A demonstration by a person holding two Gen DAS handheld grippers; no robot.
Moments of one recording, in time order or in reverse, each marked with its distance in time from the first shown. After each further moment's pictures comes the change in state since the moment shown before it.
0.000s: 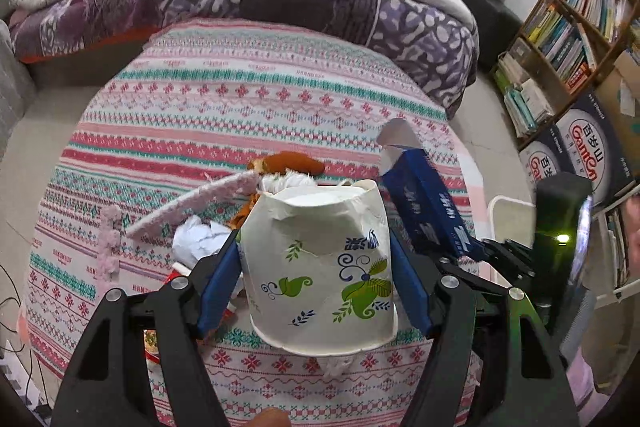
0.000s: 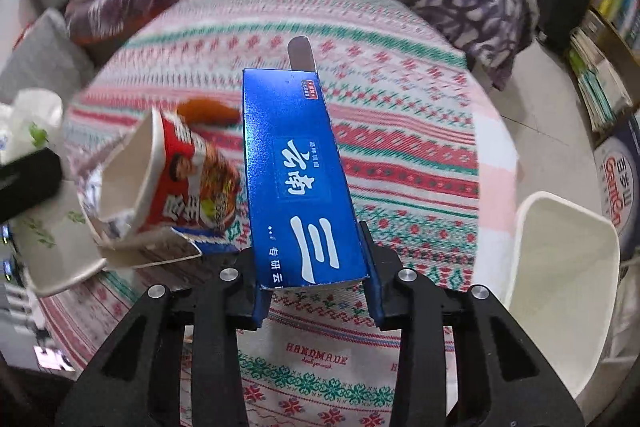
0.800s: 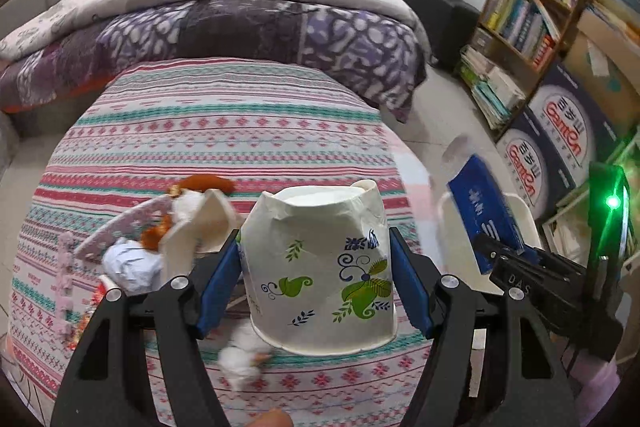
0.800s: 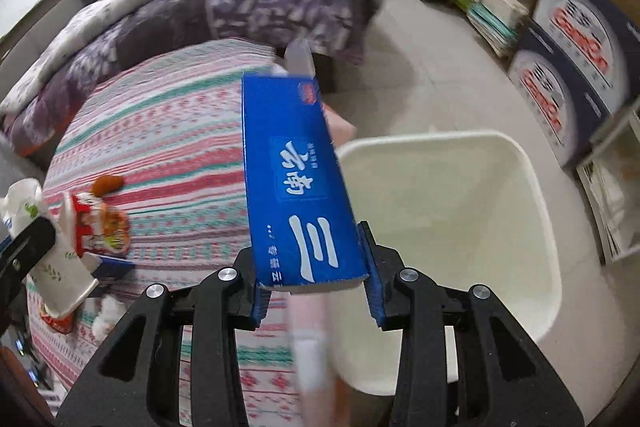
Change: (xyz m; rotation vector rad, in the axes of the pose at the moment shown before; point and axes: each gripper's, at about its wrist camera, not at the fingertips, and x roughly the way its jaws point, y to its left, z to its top) left arm 0.011 -0.100 -0.020 0.136 -0.098 -0.034; right arm -0.046 -0.137 -0.044 0.365 -0.042 -0.167
